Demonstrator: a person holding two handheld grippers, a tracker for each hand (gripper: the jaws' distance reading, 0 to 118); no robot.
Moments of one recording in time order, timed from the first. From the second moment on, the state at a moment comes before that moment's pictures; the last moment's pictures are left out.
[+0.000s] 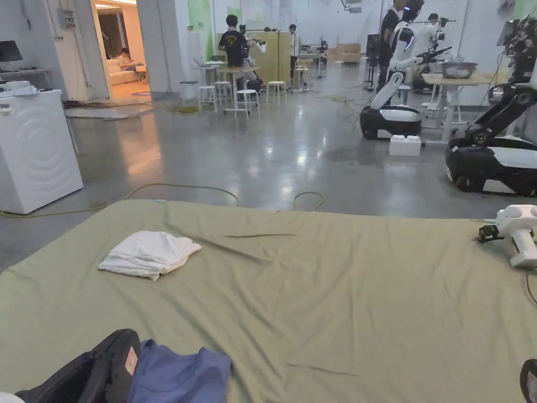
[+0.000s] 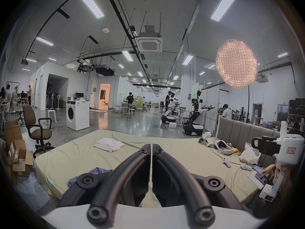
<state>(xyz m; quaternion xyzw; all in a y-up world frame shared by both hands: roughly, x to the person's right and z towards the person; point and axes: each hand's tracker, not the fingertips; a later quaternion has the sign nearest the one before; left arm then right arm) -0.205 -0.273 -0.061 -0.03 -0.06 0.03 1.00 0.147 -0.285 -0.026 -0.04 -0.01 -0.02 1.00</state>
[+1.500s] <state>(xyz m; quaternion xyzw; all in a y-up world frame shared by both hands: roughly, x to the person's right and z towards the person) -0.287 -0.355 -0.134 -0.26 -0.02 0.06 0.96 0.113 -0.311 -0.054 -0.09 0.08 -0.01 0.99</state>
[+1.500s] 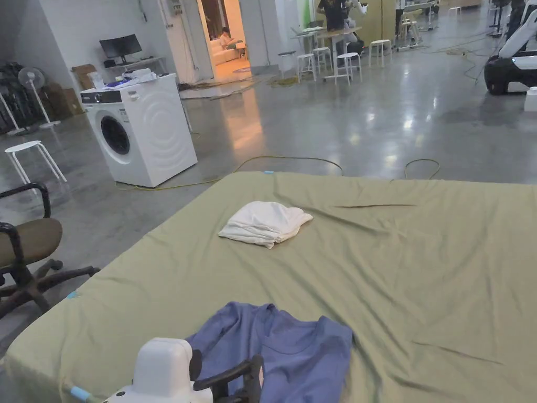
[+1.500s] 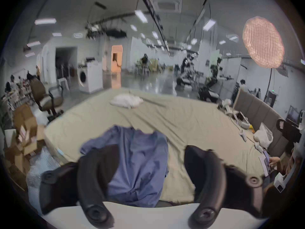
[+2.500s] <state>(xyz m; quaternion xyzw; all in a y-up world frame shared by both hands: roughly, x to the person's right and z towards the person) -0.334 -0.442 -0.345 -0.38 -0.02 0.17 0.91 0.192 -0.367 -0.053 -0.22 -0.01 -0.12 0.97</state>
